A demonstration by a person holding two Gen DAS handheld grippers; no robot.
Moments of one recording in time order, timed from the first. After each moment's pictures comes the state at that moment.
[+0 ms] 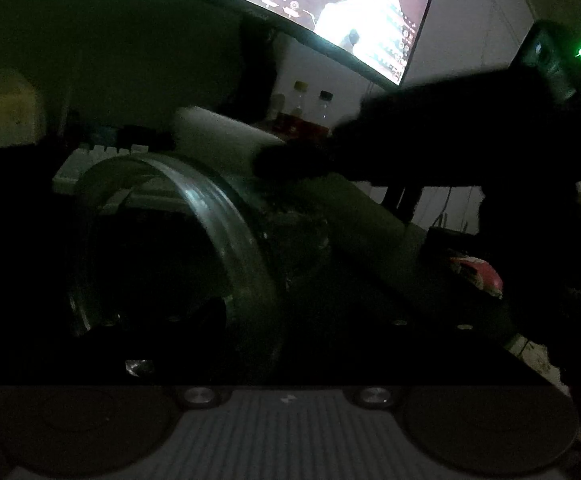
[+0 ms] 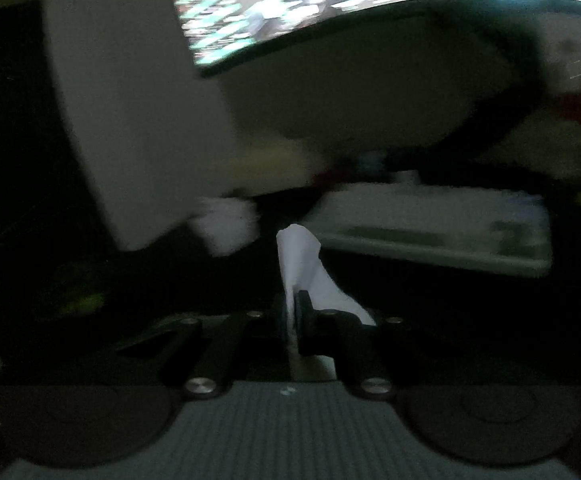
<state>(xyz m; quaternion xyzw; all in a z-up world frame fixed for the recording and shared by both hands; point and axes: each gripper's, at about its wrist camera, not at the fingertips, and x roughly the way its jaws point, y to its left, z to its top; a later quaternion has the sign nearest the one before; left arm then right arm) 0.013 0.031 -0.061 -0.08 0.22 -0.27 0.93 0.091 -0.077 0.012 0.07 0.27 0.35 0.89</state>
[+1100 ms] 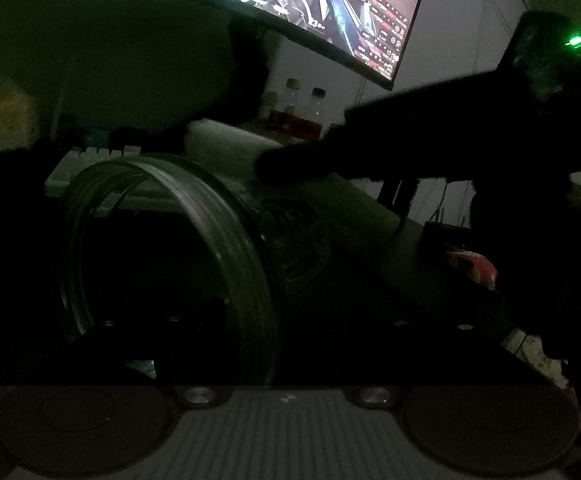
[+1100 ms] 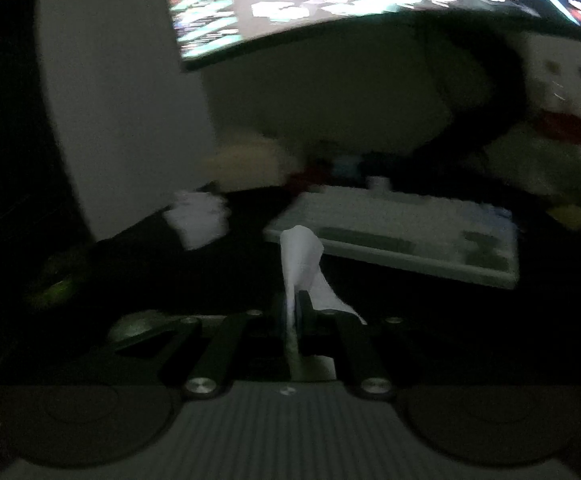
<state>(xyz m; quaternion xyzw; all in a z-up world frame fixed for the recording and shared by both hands) 0.020 0.030 -0.069 -0.07 0.21 -0.28 0.93 0.080 -0.072 0.013 0.01 0.26 0.31 0.91</state>
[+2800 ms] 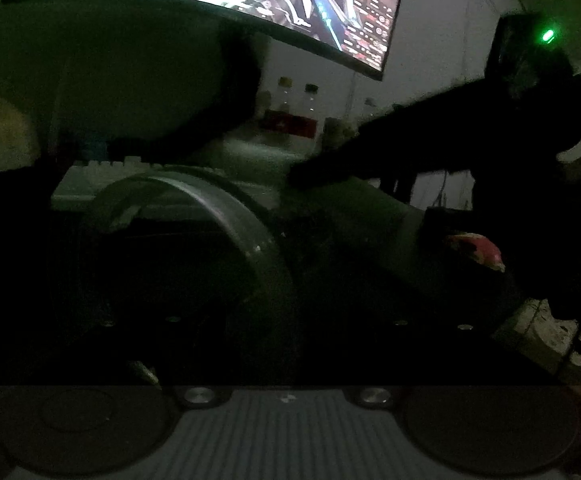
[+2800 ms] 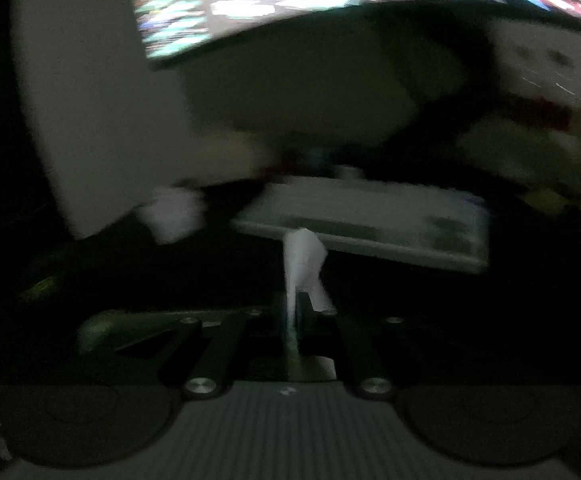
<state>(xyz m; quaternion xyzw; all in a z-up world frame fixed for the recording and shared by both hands) -0.001 0.033 -0.071 -0.04 0.21 -0.27 0.94 0.094 -0.108 0.009 0.05 0.29 0.23 0.93</state>
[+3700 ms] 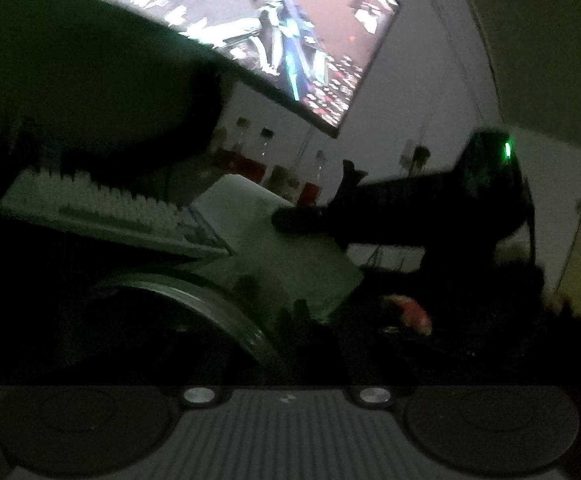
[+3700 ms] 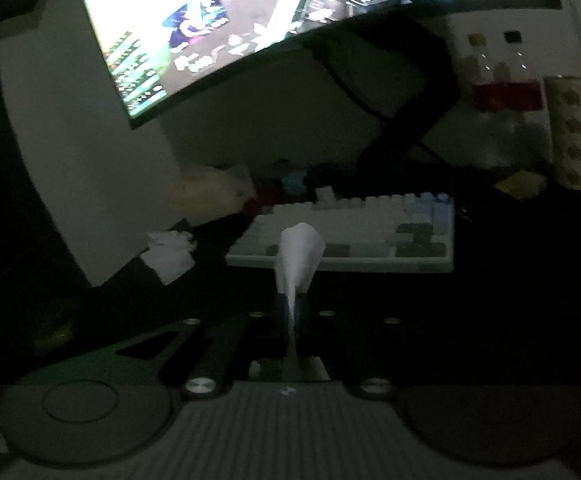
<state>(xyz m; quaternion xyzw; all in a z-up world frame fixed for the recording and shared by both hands) -0.015 0.027 -0.058 -0.11 0.15 -0.35 0.92 0.089 -0.154 0.028 0.11 0.27 0.26 0.92</state>
